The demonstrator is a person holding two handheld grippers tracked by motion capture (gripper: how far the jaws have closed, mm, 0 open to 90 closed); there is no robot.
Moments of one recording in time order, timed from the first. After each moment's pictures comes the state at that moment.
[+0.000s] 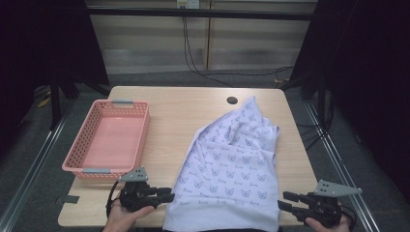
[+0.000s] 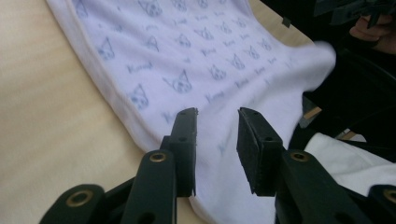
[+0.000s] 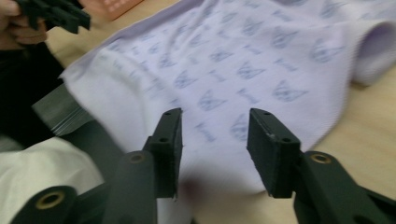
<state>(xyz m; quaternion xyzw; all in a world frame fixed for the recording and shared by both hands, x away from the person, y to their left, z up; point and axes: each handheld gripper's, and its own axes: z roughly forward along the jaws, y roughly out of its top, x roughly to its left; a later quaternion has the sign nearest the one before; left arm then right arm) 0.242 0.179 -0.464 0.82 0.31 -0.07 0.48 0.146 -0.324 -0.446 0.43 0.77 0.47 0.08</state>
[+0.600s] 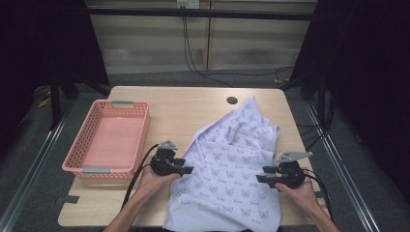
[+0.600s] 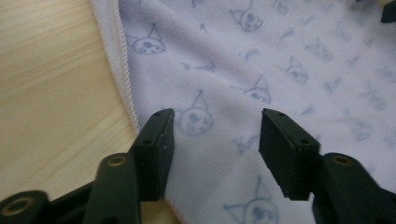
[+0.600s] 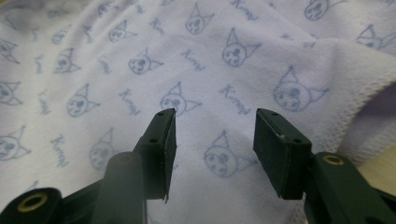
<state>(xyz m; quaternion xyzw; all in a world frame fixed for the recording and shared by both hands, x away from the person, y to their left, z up) 0.334 0.116 -0.500 0.86 0.32 0.00 0.40 0.257 -0.292 -0.489 0.42 0.82 0.38 0.08</state>
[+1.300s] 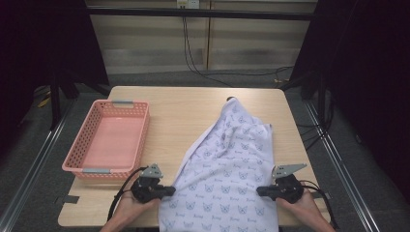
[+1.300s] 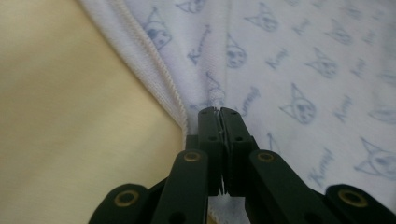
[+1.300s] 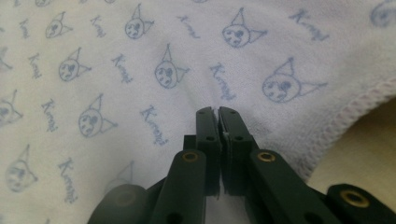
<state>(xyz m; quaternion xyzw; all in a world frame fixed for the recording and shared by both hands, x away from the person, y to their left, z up) 0.254 0.162 -0.497 0.89 0.26 -0.05 0.38 0.222 -0.280 -0.493 0.37 0.86 0.35 0.03</state>
